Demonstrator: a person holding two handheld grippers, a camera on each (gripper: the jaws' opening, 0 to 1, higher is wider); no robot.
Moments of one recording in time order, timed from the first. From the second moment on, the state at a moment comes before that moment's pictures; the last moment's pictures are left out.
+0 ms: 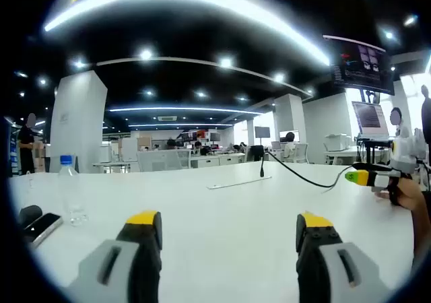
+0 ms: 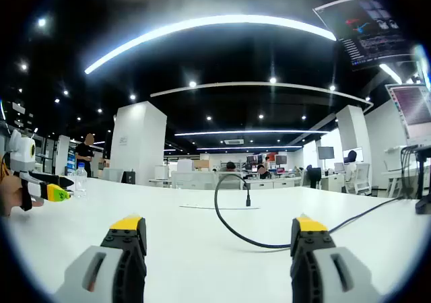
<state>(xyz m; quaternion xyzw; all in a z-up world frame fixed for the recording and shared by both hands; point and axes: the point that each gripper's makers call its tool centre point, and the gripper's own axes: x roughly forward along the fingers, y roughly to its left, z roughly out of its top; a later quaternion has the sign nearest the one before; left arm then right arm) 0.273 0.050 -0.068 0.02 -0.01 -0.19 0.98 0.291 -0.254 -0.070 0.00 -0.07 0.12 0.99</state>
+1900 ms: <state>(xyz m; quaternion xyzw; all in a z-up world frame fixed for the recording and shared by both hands) 0.277 0.063 -0.072 0.02 -0.02 -0.18 0.98 0.293 -0.254 -0.074 0.01 -0.07 0.12 0.99</state>
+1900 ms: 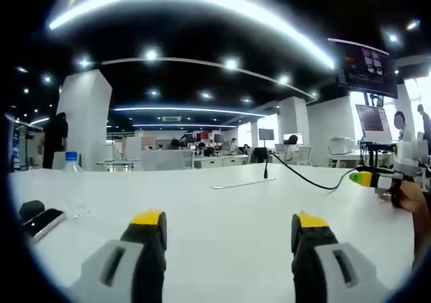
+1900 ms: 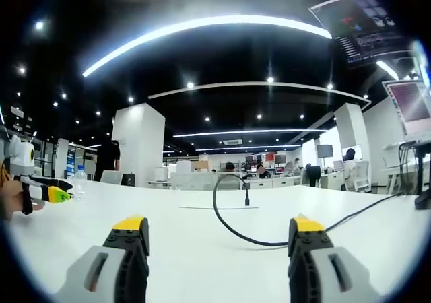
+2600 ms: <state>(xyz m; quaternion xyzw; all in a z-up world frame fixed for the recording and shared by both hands) 0.276 0.070 -0.071 0.03 -0.02 -0.16 0.99 0.291 -0.258 -0.073 0.01 -0.07 0.11 0.99</state>
